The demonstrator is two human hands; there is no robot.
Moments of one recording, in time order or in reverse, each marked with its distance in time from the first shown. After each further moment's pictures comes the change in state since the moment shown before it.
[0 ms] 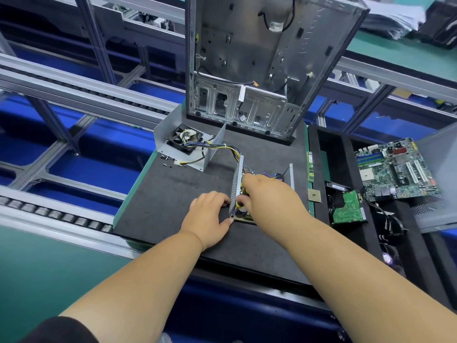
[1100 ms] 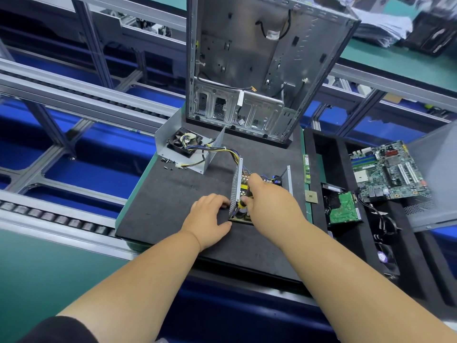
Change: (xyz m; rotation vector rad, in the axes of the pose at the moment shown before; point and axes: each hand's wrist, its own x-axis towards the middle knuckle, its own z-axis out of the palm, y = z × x) left_hand -0.002 0.000 -0.011 -0.110 -0.074 -0.007; right_hand -0.004 0.001 0.016 0.110 0.060 0.131
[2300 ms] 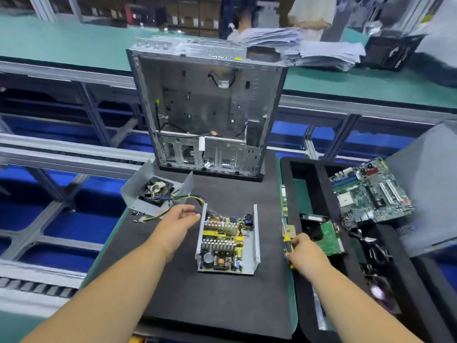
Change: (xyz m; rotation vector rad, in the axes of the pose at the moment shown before) left_hand 0.074 0.062 -0.052 -0.652 0.121 -0.461; right_hand 0.000 0.205 0.059 0.393 -0.230 0.680
